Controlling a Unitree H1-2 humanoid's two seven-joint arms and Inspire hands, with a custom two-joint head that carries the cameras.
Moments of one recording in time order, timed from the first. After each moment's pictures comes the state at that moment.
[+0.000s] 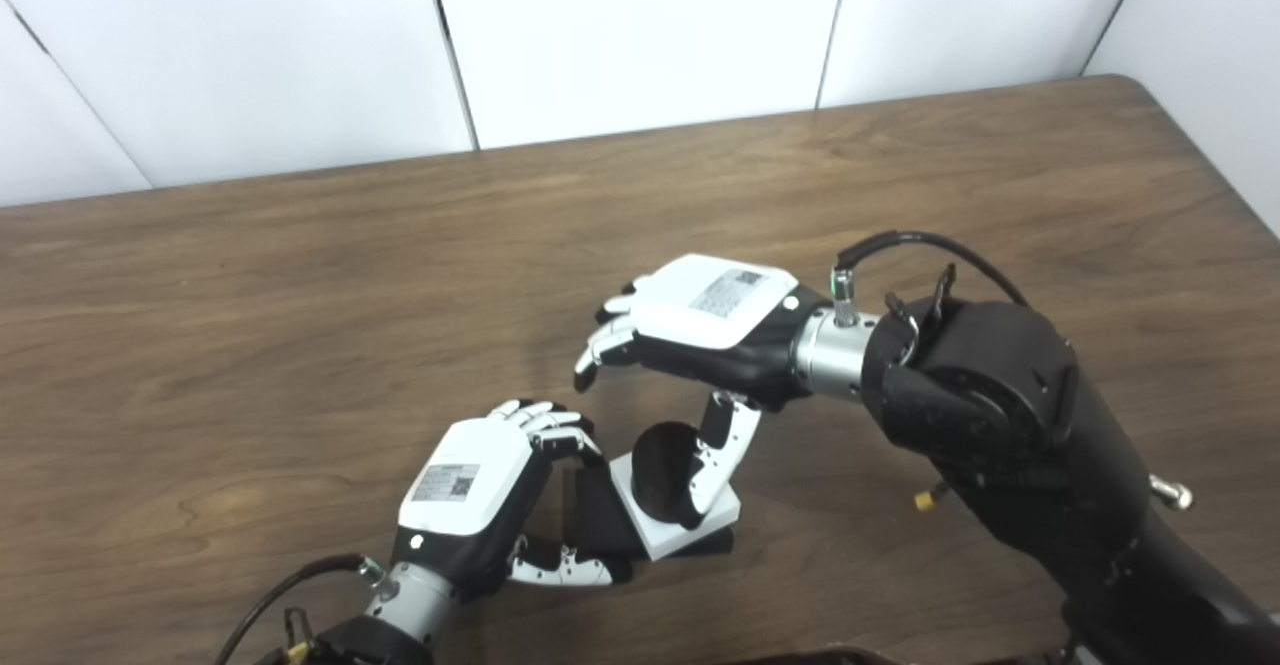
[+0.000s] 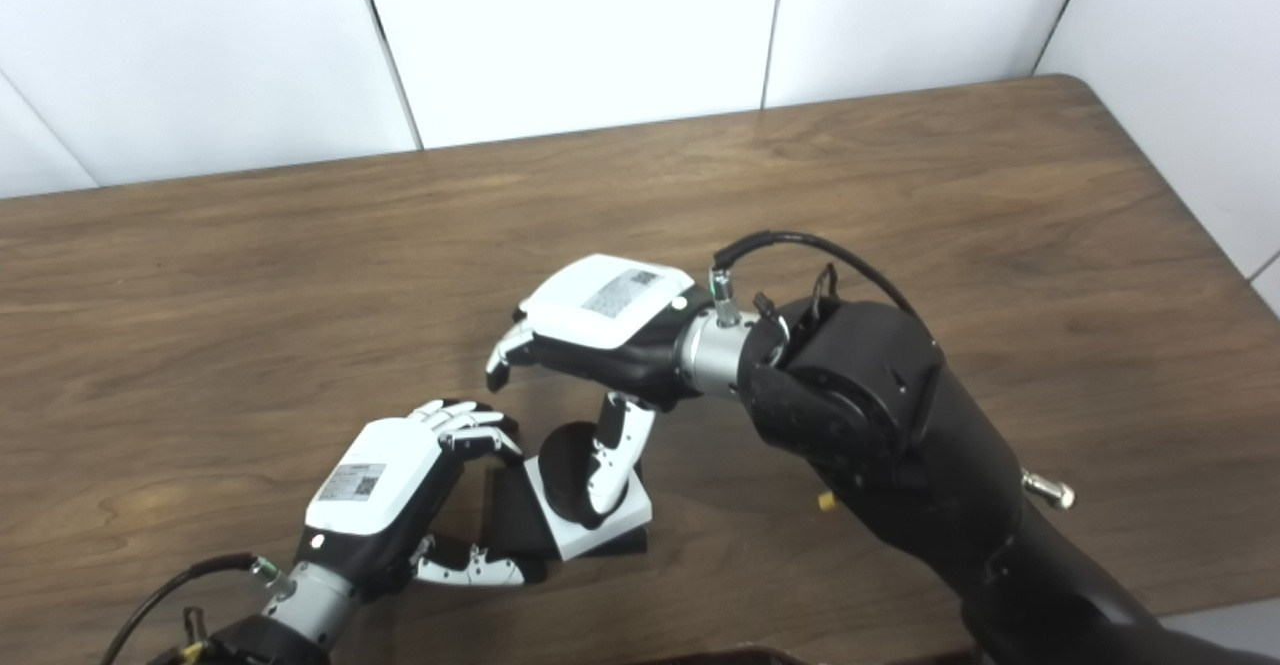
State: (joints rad) left arm 0.12 0.26 -0.47 -0.41 0.97 0.09 -0.32; right arm -0.42 -0.35 0.42 -0.78 -0.93 0.31 1.16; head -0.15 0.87
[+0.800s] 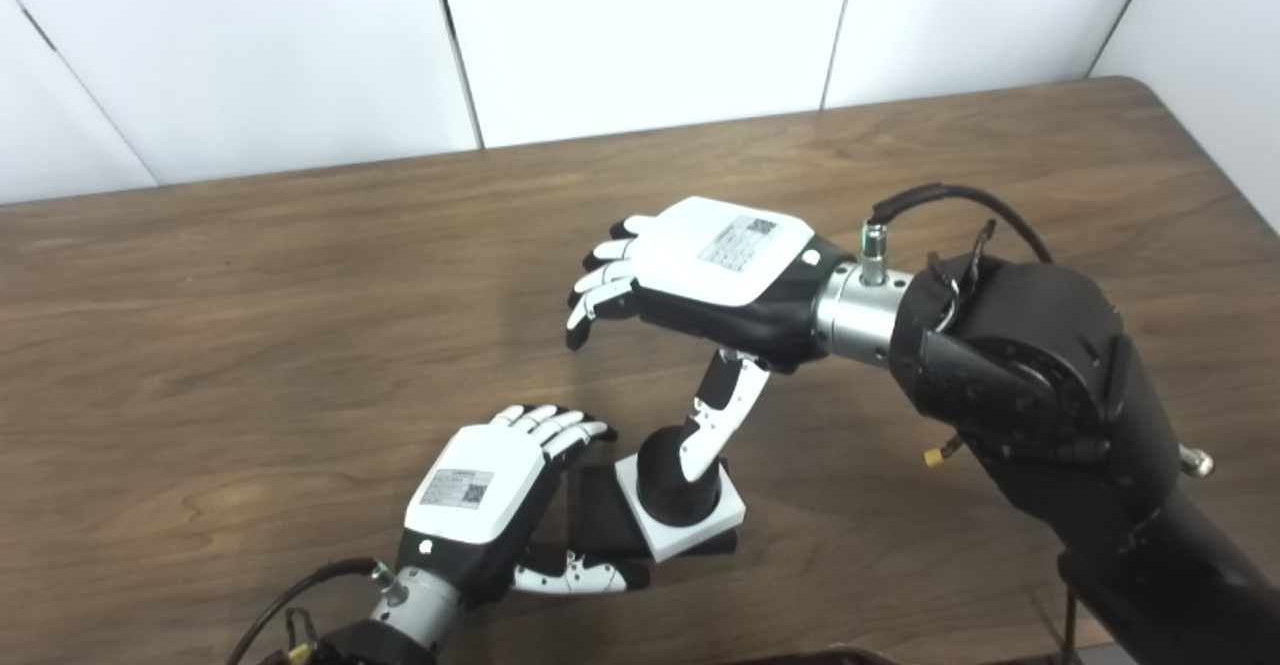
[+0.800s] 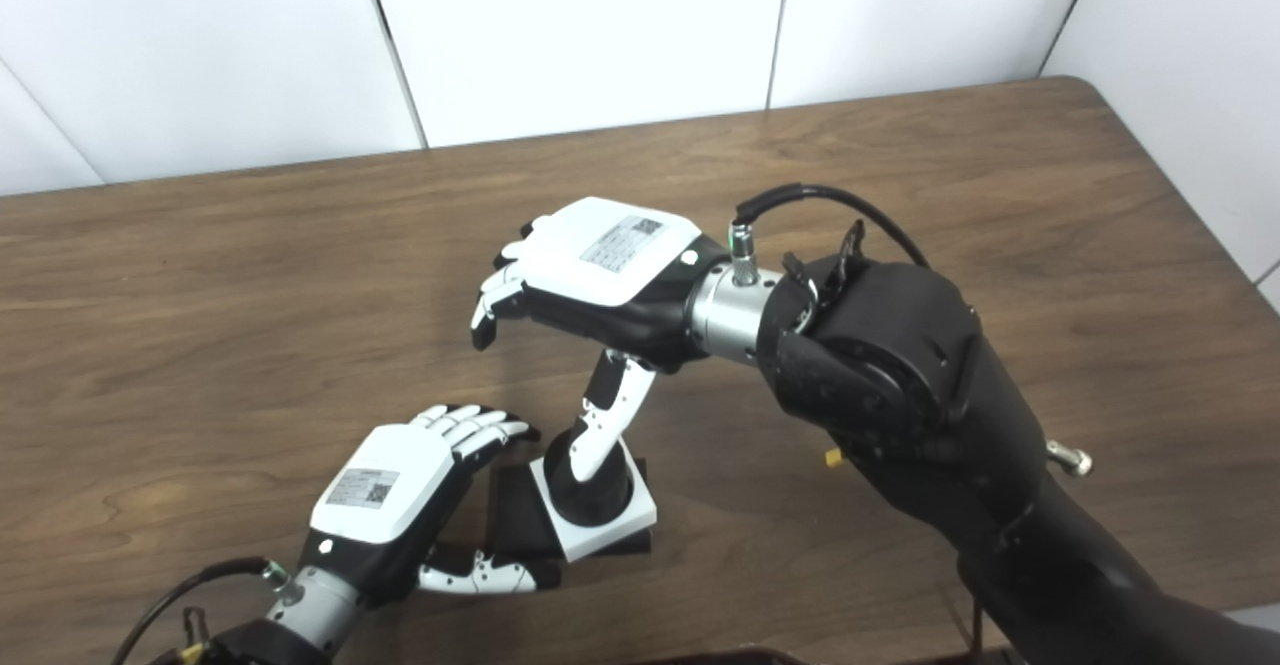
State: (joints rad) left arm 0.12 0.26 -0.45 -0.47 1.05 0.09 -0.43; right arm -0.48 -0.36 0.38 -0.81 -0.89 0.33 1.16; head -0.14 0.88
